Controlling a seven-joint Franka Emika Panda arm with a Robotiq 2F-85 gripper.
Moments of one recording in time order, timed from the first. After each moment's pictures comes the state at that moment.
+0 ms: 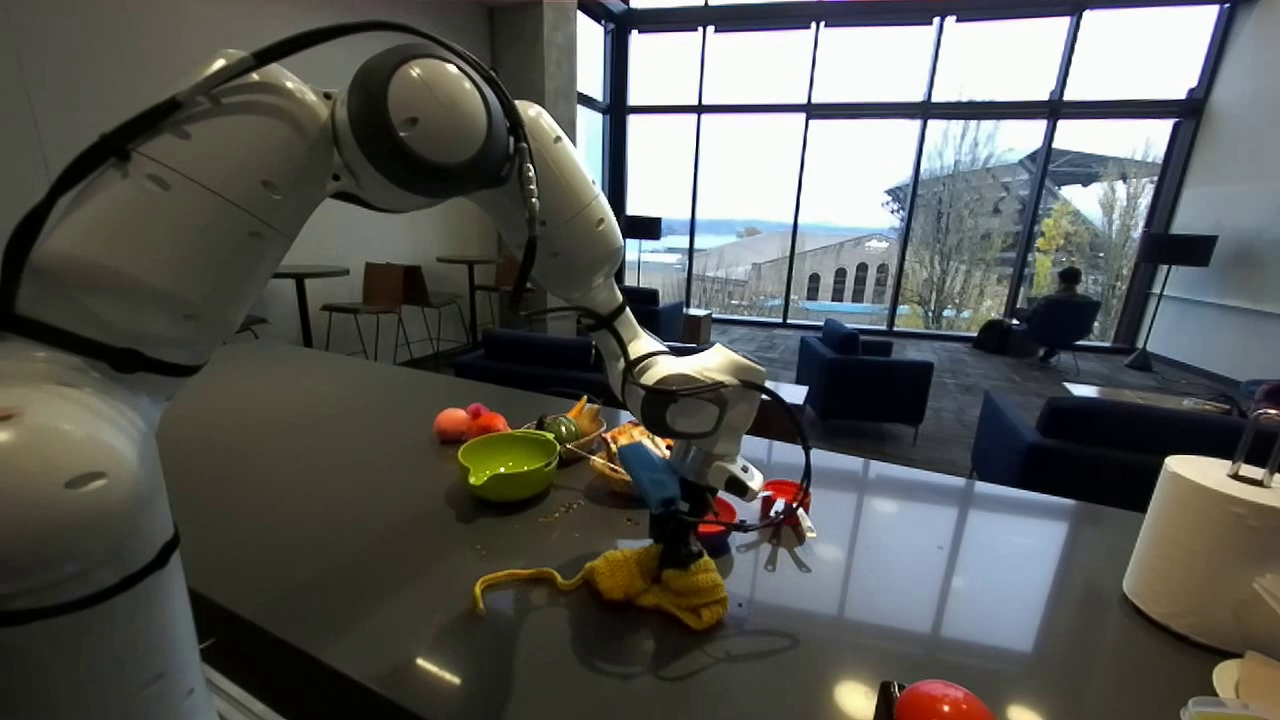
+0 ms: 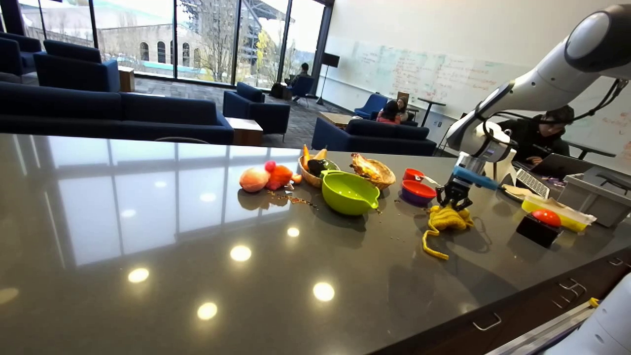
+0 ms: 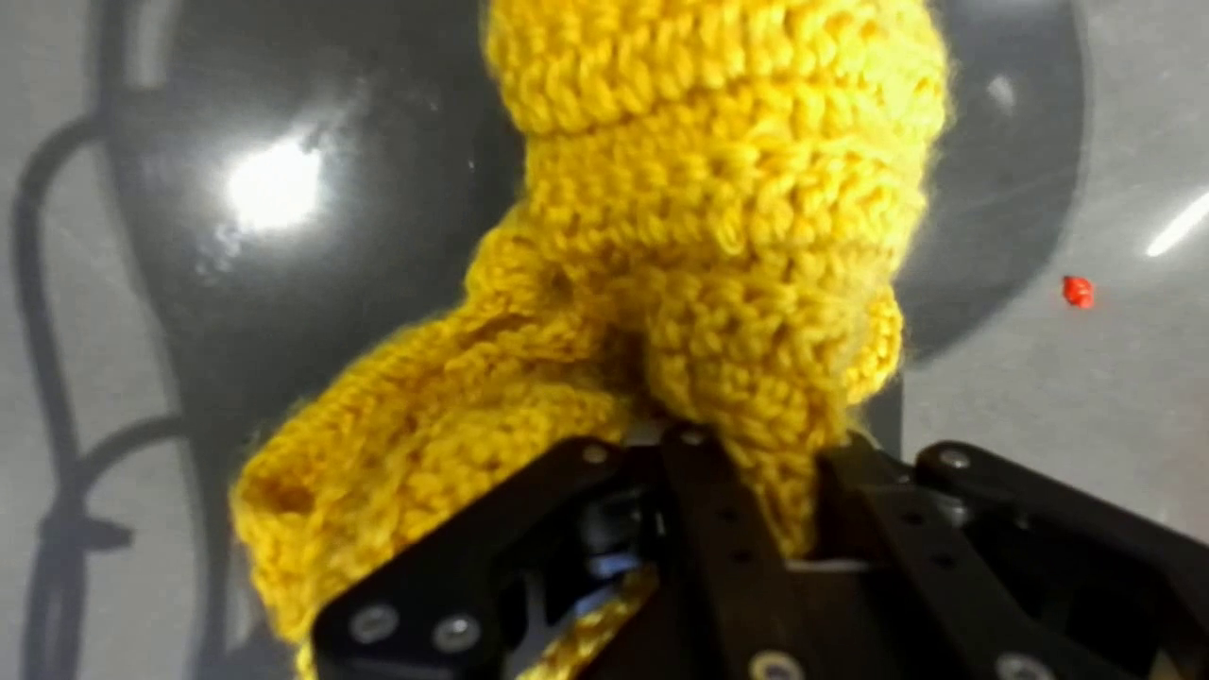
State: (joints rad) arm -0.37 0.59 -0.15 -1.93 0.32 2.28 0.00
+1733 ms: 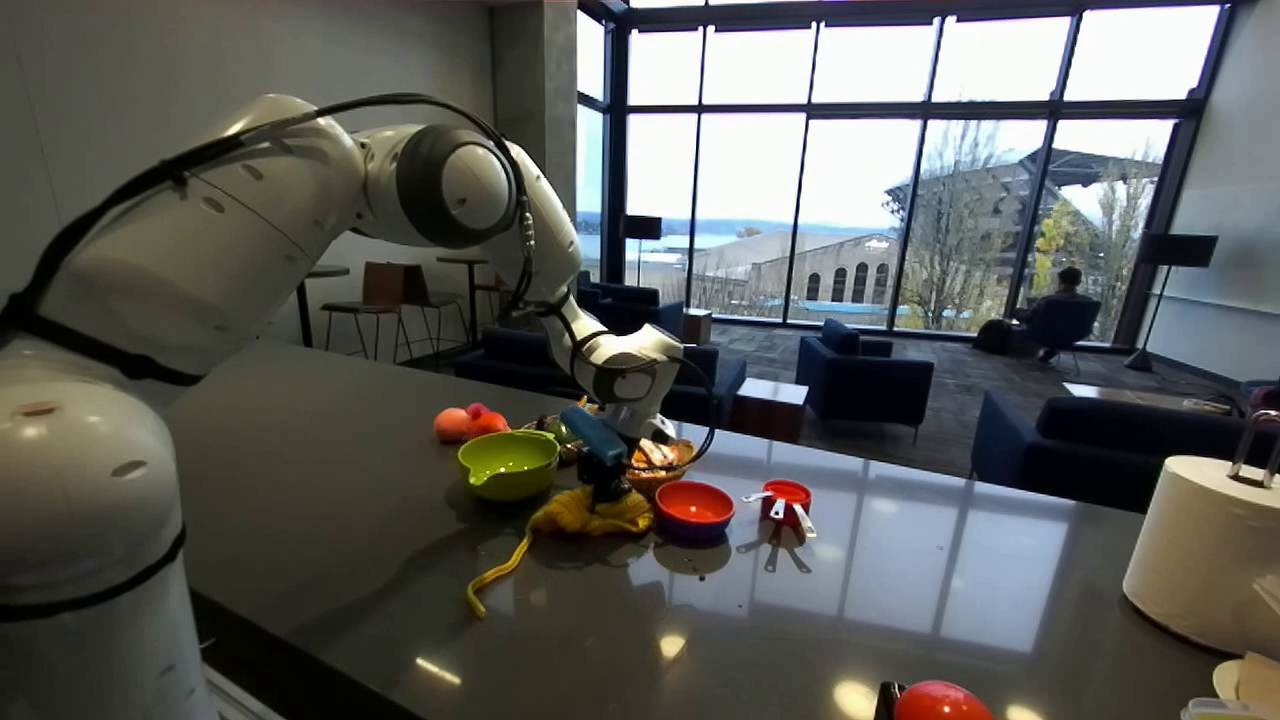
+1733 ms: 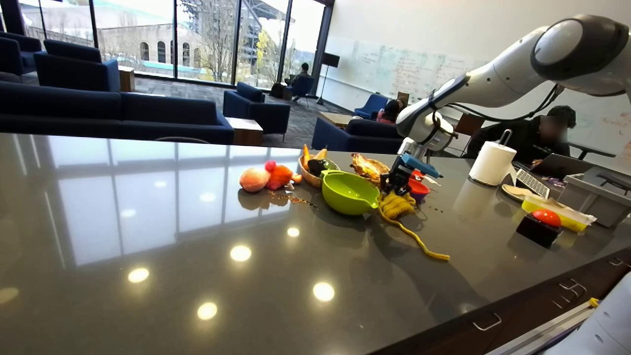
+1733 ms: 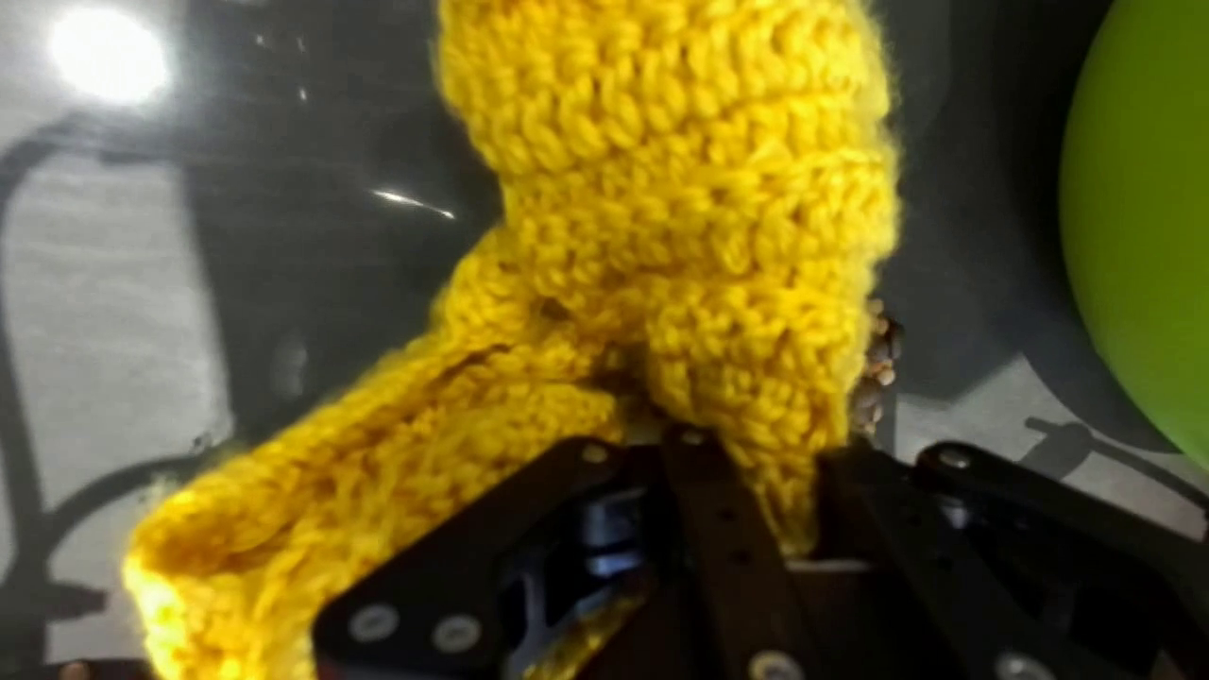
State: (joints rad) arm -0.24 0.72 0.04 -1.71 0.34 2.20 -0.10
